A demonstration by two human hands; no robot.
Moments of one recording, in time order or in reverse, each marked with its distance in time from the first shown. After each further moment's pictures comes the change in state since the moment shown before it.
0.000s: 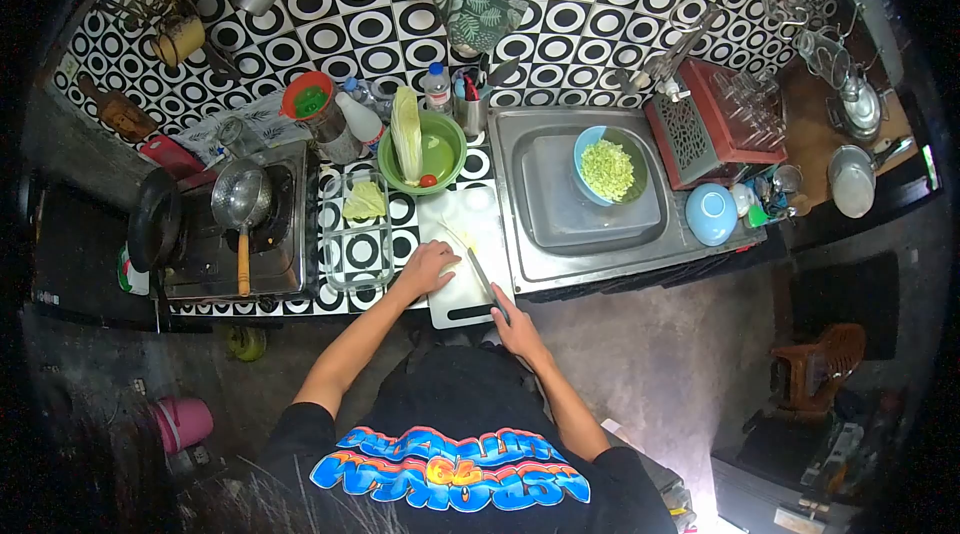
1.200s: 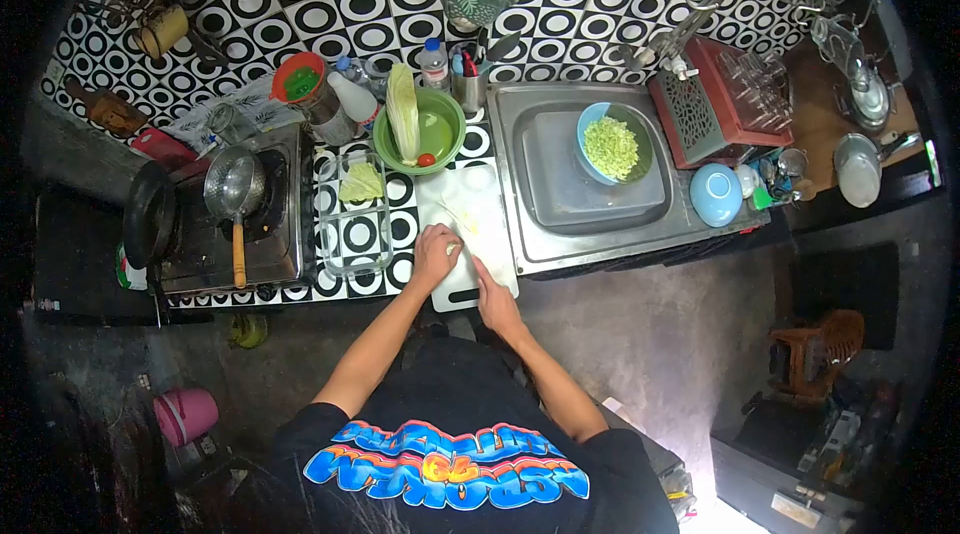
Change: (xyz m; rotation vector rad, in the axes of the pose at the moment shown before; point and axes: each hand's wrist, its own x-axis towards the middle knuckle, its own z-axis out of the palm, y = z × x) left_hand 0.004 0.024 0.033 -0.051 0.241 -0.345; right_hand 0.030 -0.003 0.045 -0.235 0.049 0.075
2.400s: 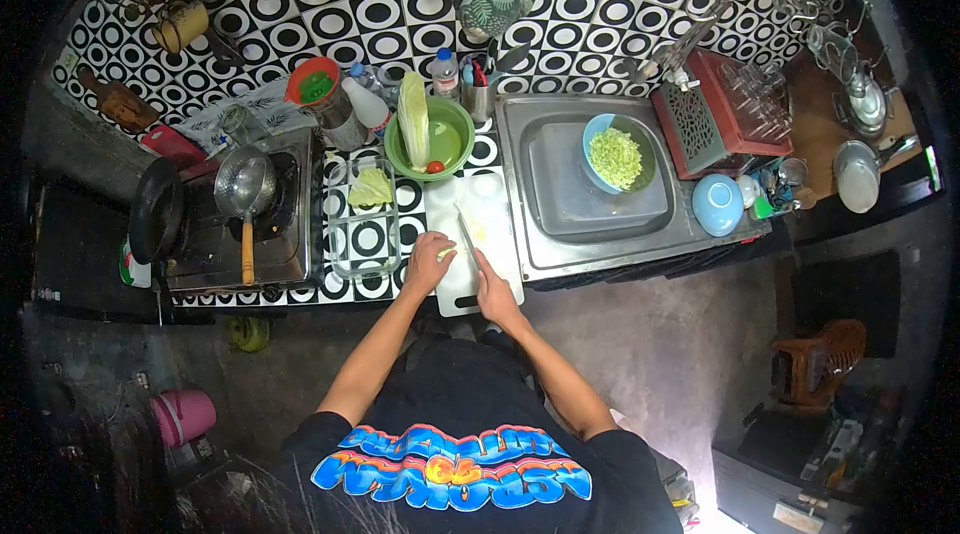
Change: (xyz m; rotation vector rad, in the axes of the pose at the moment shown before) left_hand -0.014 -0.023 -0.016 -0.135 0.032 -0.059; right_hand 0.028 -0.004 0.007 0.173 0.057 -0.126
